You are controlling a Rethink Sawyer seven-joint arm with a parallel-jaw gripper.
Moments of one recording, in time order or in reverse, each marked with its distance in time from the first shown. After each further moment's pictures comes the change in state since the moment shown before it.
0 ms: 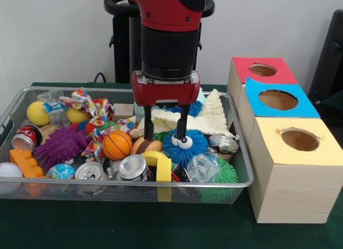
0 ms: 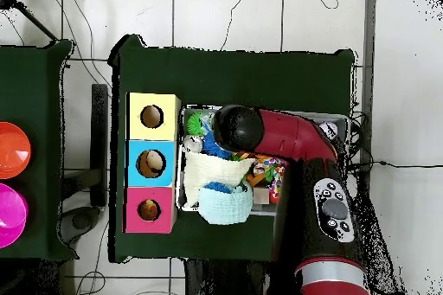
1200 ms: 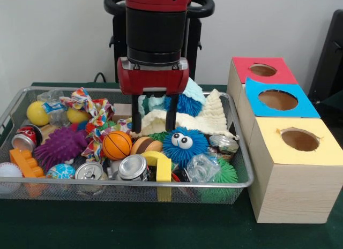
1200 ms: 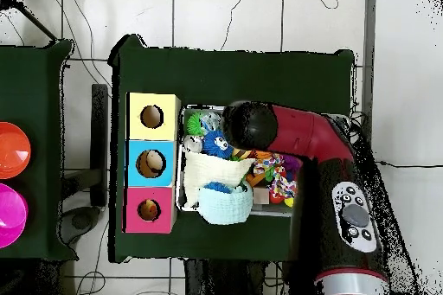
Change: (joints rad) arm -0.055 -0.046 0.056 -0.004 -0.054 0.017 0.000
